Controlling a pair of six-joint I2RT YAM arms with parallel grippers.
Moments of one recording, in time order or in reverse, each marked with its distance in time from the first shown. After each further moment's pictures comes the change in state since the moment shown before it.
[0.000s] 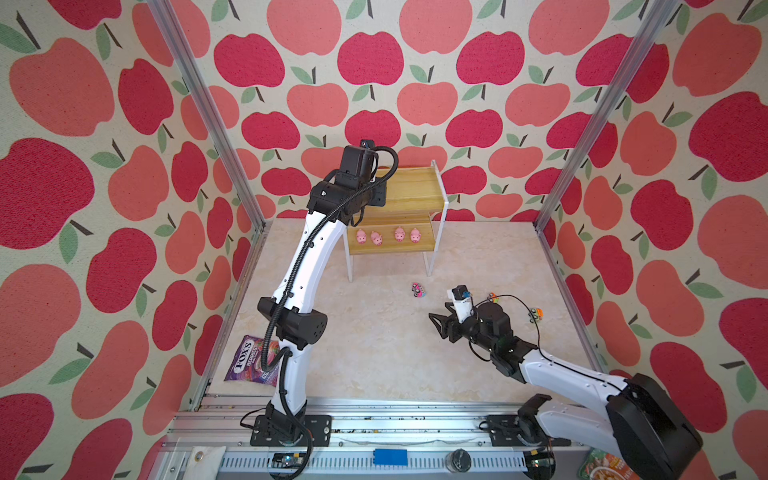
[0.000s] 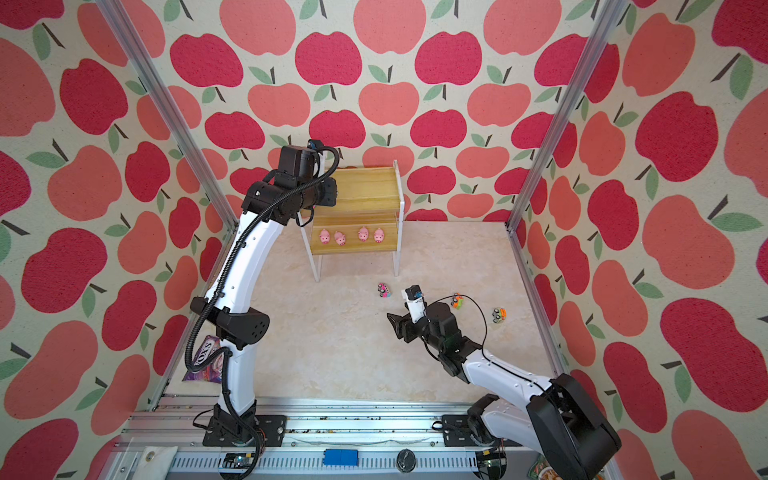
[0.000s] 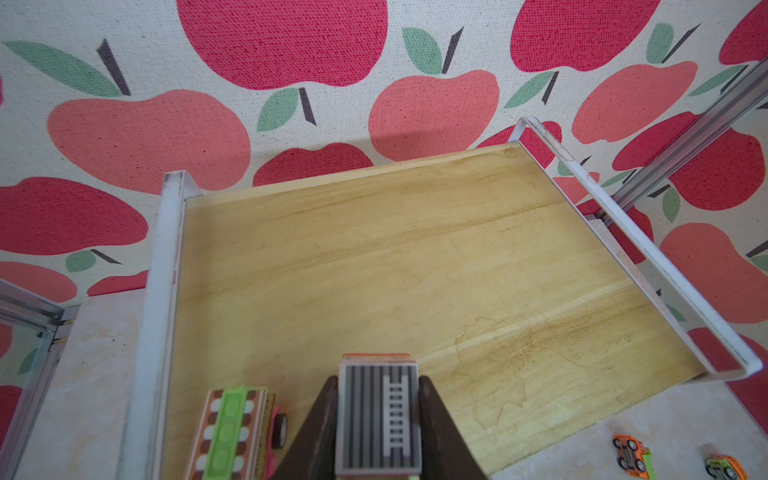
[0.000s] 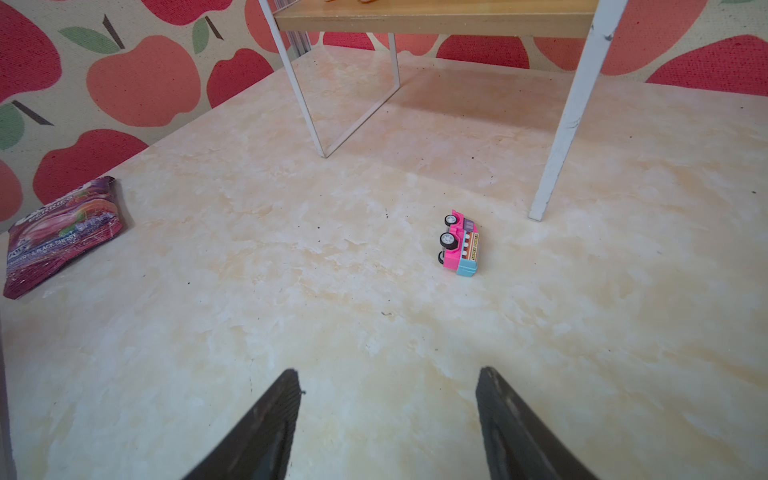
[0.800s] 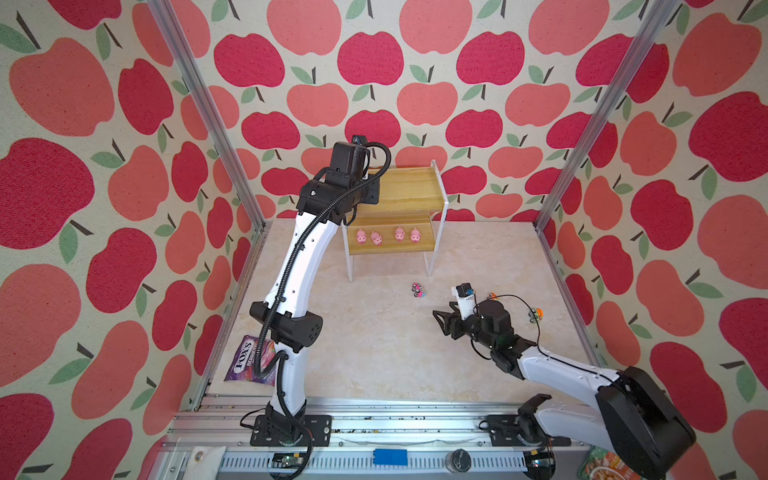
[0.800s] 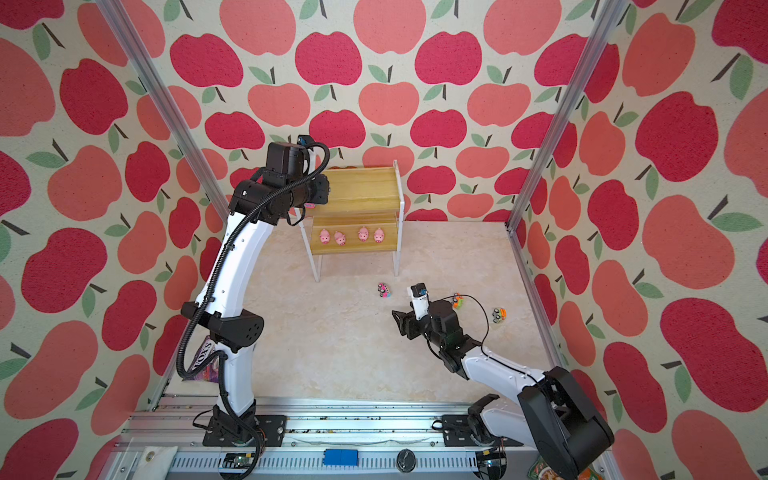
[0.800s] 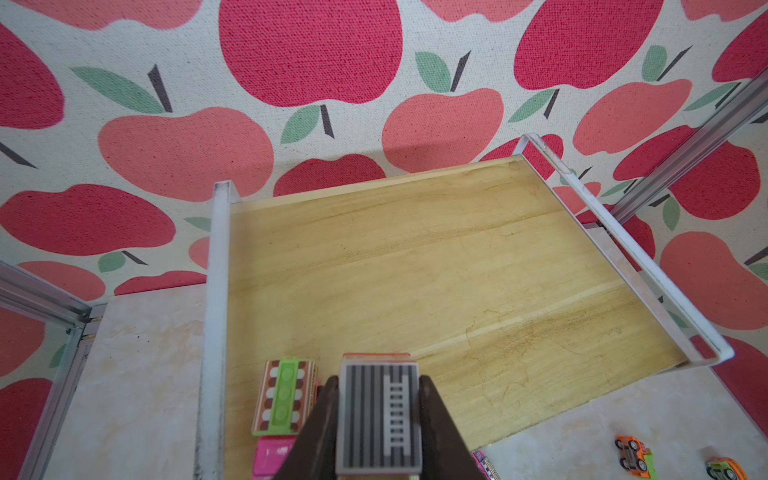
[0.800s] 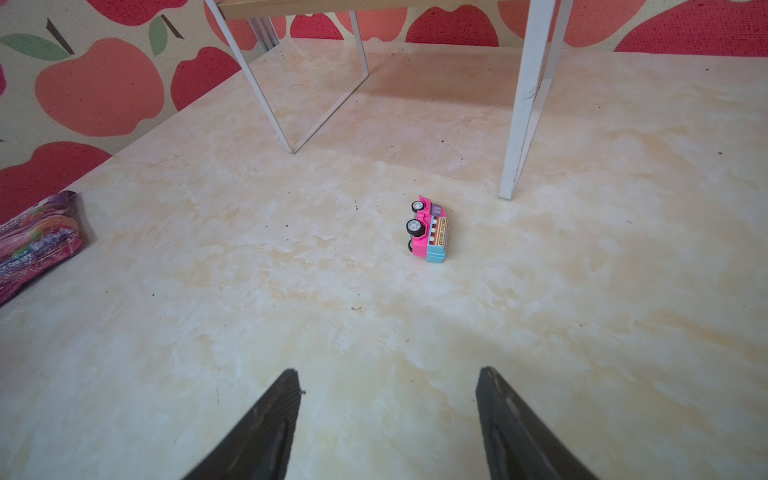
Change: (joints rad) left arm 0.014 -0.047 -0.003 -0.023 -0.002 0.013; right arm -0.053 0.053 -0.003 0.023 -0.001 0.029
